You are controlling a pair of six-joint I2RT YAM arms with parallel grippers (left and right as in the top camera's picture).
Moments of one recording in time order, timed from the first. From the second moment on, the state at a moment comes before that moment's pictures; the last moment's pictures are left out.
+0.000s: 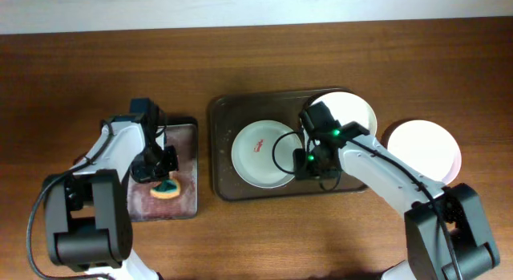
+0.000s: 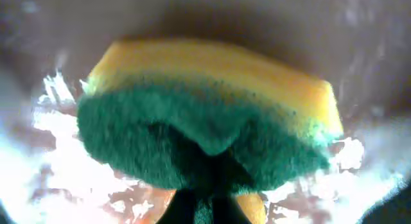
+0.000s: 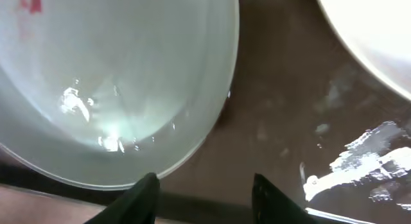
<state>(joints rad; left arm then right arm) 0.03 1.85 1.15 -0.96 0.01 -0.18 0.41 1.69 1.03 -0.73 -0.17 0.39</state>
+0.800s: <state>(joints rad) -0.29 1.62 1.30 -0.93 0.09 -0.18 0.41 1.79 1.07 -0.70 -0.13 0.41</state>
